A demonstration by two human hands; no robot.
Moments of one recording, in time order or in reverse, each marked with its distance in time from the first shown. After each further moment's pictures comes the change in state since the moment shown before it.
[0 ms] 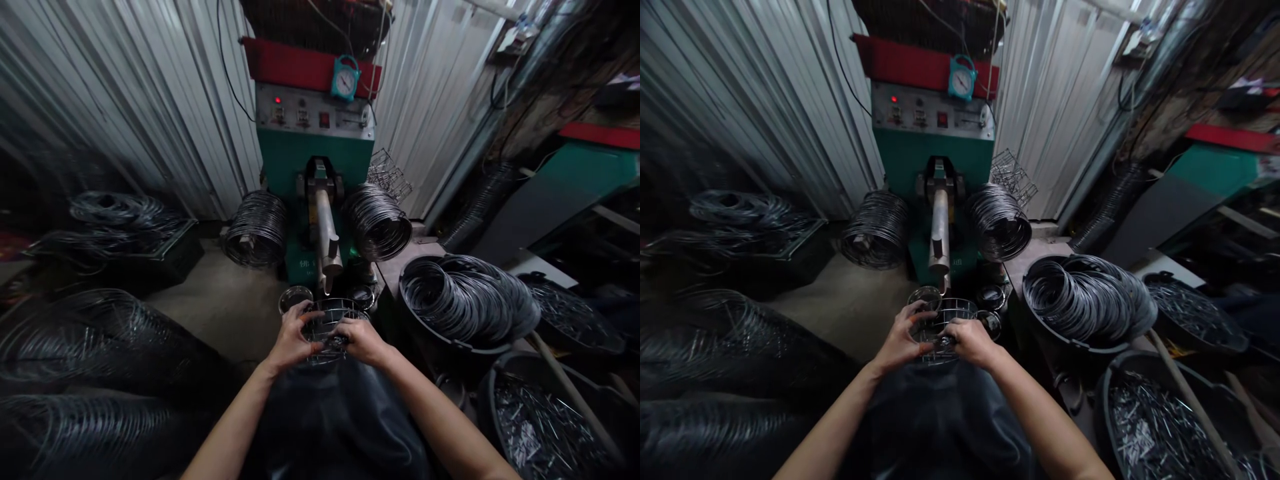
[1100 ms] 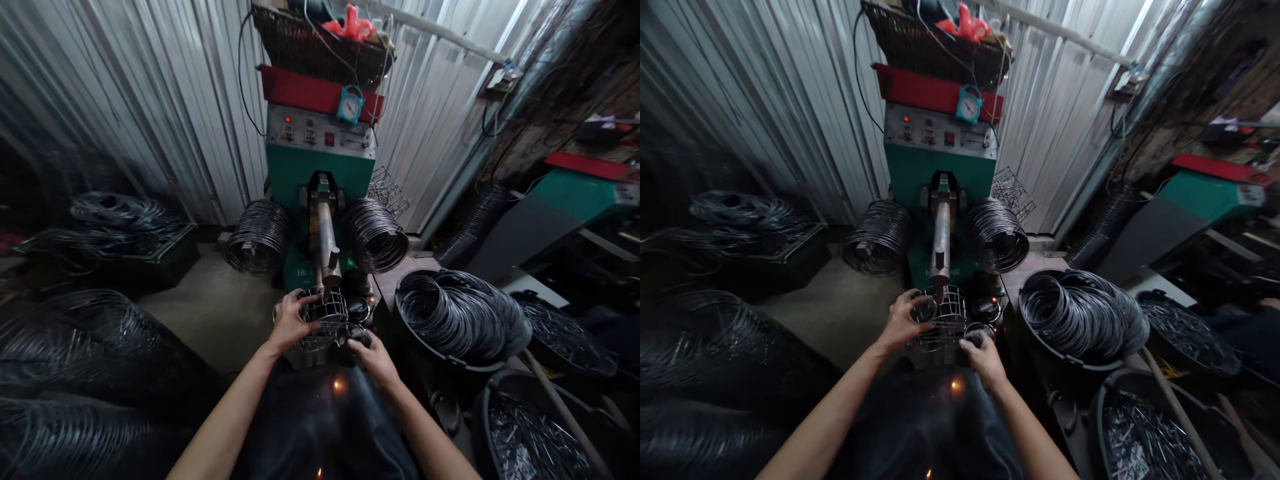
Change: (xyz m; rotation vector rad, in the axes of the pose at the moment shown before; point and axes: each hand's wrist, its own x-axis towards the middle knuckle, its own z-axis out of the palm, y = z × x) left_hand 0.048 -0.006 -0.001 0.074 0.074 -0.175; right_hand -0.027 0.013 0.023 0.944 0.500 0.640
